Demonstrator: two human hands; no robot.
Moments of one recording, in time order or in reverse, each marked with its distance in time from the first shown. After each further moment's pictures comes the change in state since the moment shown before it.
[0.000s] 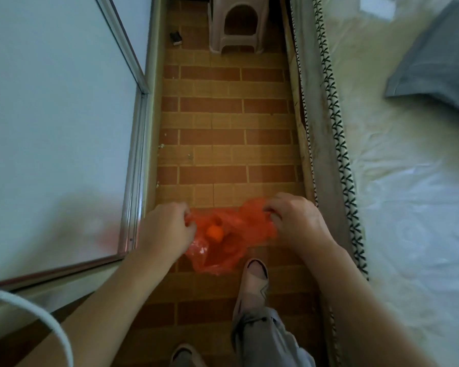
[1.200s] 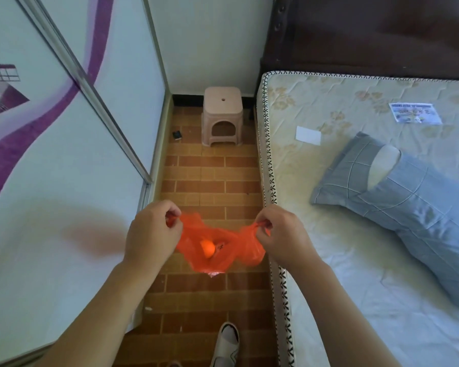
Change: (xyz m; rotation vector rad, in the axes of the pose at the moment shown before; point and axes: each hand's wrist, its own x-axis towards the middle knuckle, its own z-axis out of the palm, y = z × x) left_hand 0.026 0.211 -0.295 -0.245 0.384 0.085; right_hand 0.037 -0.020 -0.345 0.235 0.264 -0.129
